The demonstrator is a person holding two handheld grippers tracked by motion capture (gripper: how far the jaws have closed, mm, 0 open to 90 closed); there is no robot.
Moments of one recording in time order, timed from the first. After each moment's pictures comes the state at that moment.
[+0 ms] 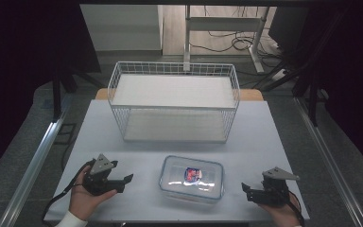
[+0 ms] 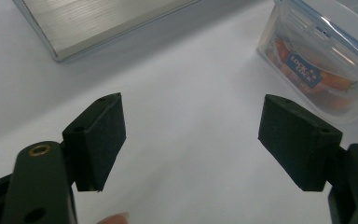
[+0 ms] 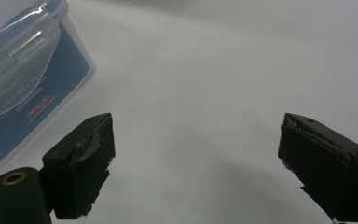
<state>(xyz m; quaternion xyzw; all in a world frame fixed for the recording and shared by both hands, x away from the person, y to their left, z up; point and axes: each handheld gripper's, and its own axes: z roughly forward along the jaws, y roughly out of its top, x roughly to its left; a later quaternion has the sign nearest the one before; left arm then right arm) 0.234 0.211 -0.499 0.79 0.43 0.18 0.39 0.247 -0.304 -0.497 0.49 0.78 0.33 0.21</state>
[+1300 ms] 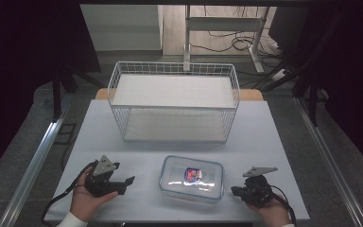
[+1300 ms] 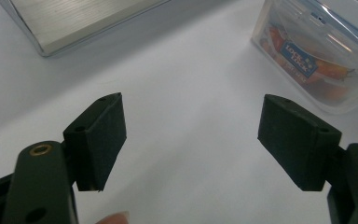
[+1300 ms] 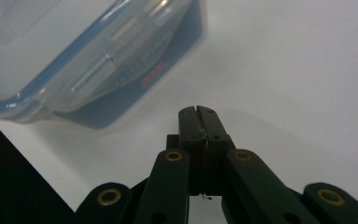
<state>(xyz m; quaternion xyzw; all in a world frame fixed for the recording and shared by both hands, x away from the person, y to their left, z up) 0.232 0.207 -0.503 0.81 0.42 0.17 0.38 0.255 -0.263 -0.500 0.43 0.85 0.30 0.05</state>
